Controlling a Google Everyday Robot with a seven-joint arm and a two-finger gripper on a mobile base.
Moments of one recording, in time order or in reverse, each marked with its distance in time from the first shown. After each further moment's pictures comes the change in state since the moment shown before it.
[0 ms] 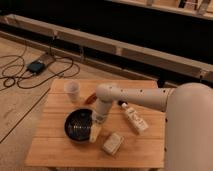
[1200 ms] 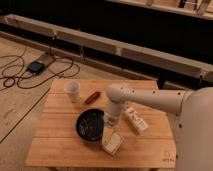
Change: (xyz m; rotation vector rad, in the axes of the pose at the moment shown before) arm 0.062 0.023 -0.021 -0.029 0.065 0.070
